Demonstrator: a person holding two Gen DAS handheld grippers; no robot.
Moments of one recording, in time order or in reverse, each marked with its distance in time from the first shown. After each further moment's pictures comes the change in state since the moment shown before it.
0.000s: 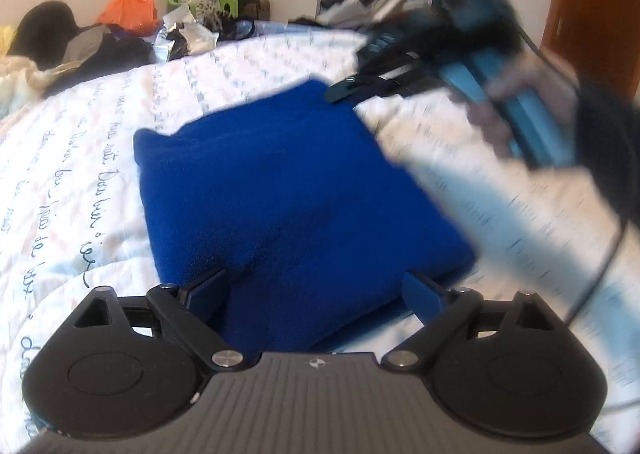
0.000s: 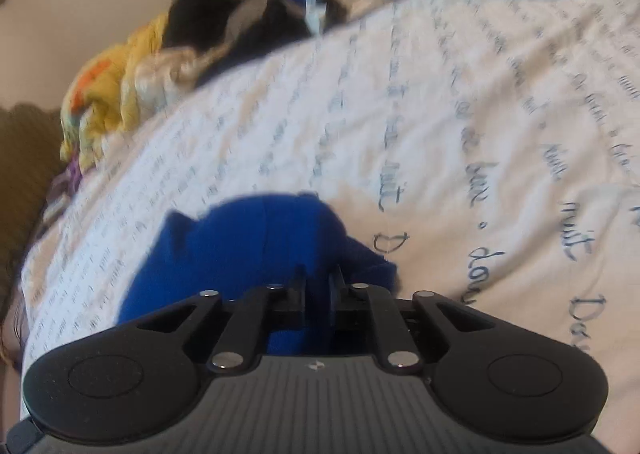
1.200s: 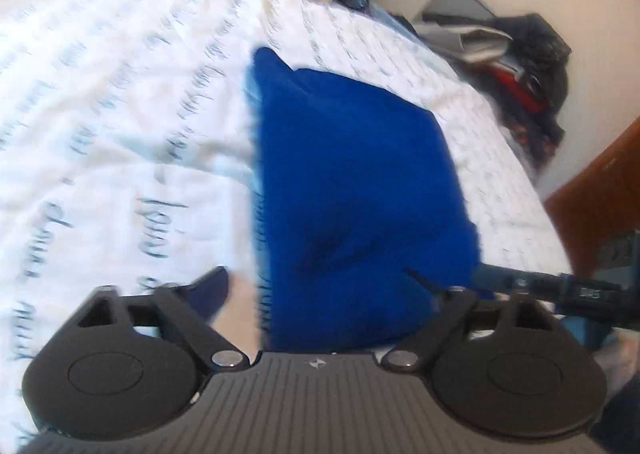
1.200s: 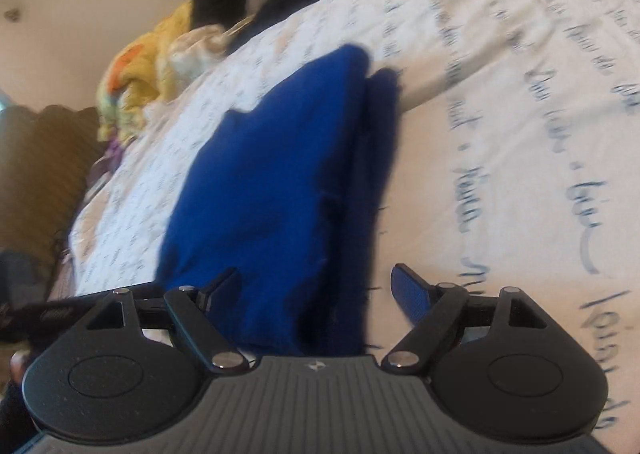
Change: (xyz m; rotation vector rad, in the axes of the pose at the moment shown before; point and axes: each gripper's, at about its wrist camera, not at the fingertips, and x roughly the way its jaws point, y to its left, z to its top) left arm 0.007 0.085 -0.005 -0.508 0.130 -0.057; right arm -0.038 0.001 -0.113 0.062 0.164 0.157
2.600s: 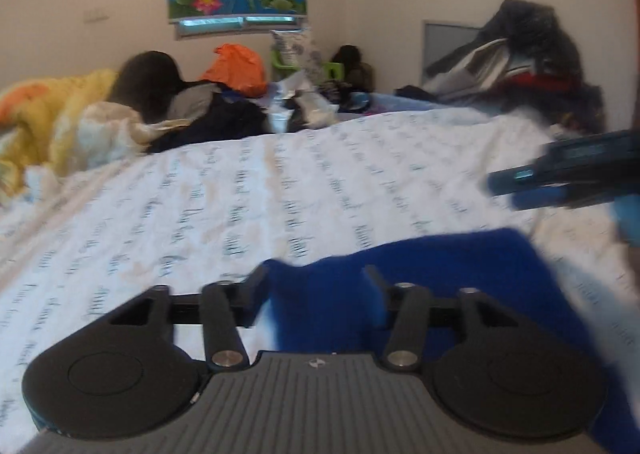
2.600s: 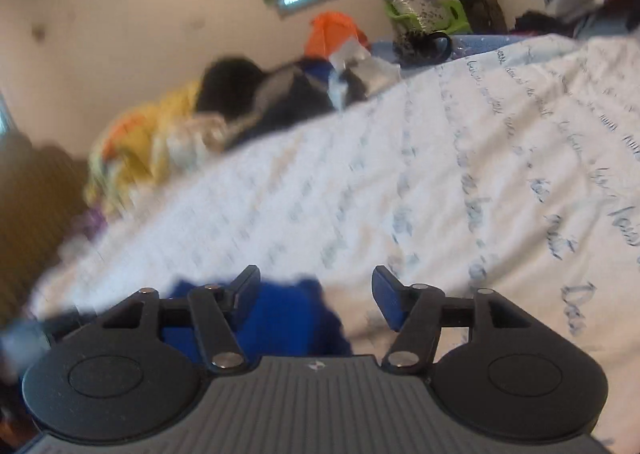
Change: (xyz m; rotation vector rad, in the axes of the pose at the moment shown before) left arm 0.016 -0.057 0.041 0.446 -0.392 0.316; right arm 0.036 -0.002 0.117 -0.079 -0.315 -0.089
